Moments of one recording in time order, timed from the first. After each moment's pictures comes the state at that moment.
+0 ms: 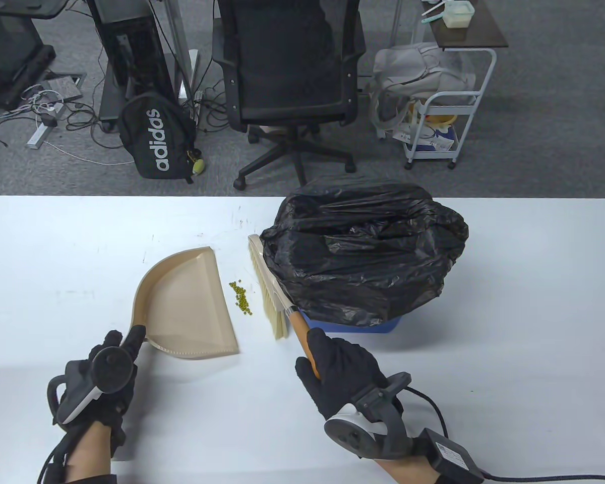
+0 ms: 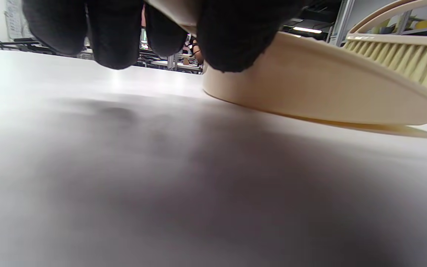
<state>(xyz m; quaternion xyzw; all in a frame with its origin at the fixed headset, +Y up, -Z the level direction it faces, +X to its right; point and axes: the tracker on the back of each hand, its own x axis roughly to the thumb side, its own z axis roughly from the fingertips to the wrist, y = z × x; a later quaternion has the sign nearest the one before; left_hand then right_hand) -0.356 -0.751 -0.265 -0.04 0.02 0.08 1.00 0.056 -0.624 -0.197 0.26 -0.34 0.89 0.14</state>
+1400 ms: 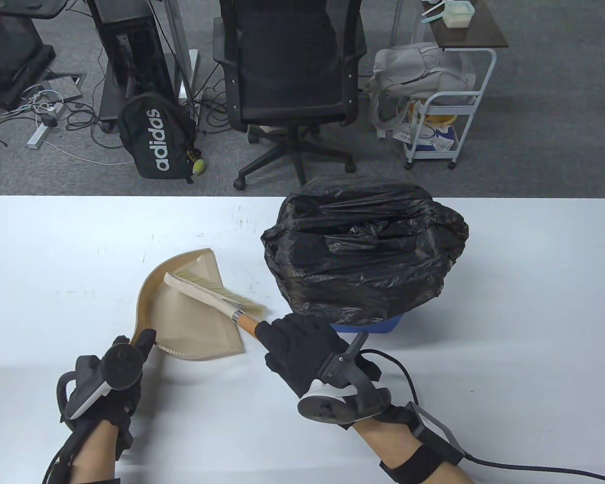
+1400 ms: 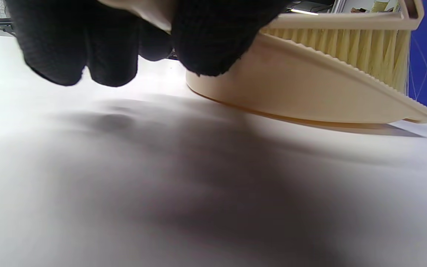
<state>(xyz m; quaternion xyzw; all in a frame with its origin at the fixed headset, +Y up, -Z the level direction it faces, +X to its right) -0.337 -0.739 -0.263 -0.08 0.02 0.07 0.99 0.016 -0.606 -0.226 0.45 -0.29 0.84 0.11</state>
